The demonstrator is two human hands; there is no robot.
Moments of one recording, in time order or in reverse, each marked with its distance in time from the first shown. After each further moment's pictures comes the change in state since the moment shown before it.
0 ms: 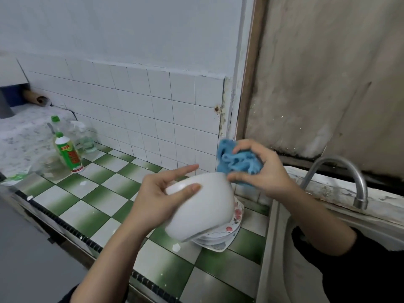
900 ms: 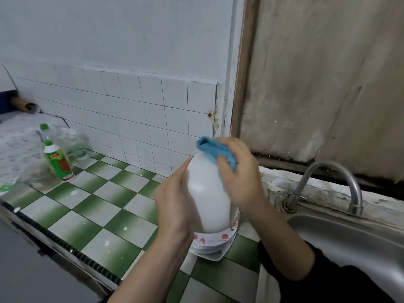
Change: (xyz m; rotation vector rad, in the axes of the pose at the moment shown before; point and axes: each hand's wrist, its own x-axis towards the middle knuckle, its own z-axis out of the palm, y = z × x) left_hand 0.018 0.027 0.069 -0.624 0.462 -0.208; right_hand 0.020 -0.015 0.048 -0.319 0.435 0.004
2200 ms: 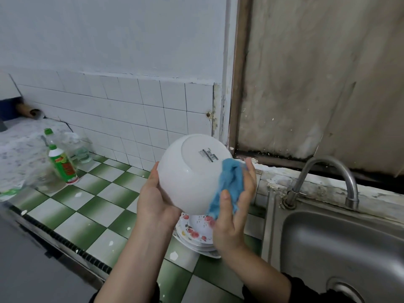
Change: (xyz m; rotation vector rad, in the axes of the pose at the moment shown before) left_hand 0.021 0.012 -0.019 -0.316 0.033 -0.358; right_hand -0.080 -0.001 0.032 0.447 0.385 -0.034
